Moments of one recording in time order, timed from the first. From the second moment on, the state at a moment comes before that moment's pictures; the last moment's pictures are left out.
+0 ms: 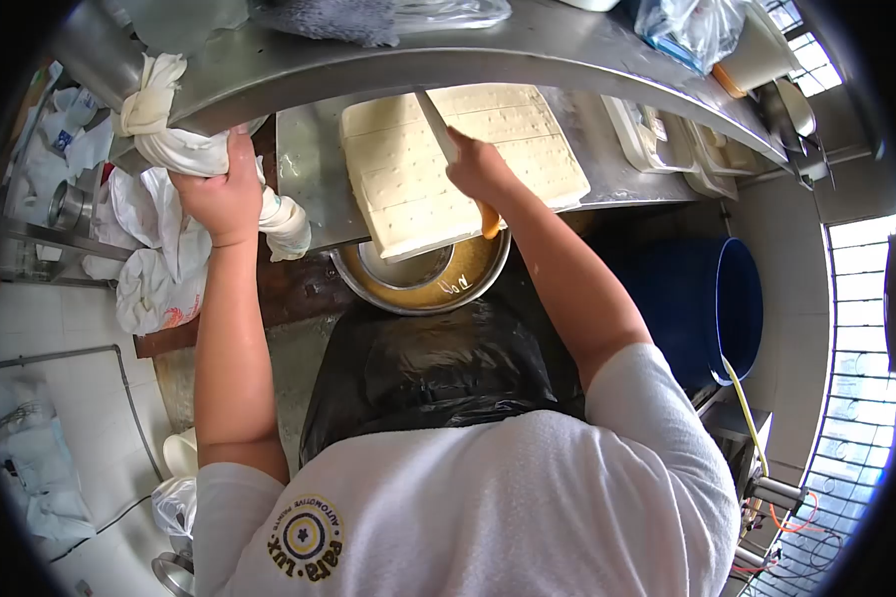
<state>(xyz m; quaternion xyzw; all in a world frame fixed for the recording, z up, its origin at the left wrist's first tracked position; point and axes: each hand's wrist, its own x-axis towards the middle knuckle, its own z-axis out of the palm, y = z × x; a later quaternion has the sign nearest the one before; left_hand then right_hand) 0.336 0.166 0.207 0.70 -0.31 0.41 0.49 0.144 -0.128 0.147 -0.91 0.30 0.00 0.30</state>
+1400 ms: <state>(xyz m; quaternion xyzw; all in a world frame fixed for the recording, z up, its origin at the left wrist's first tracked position) 0.340 0.169 0.207 0.69 -0.31 0.38 0.54 0.099 -0.048 0.141 -0.92 0.27 -0.04 0.28</state>
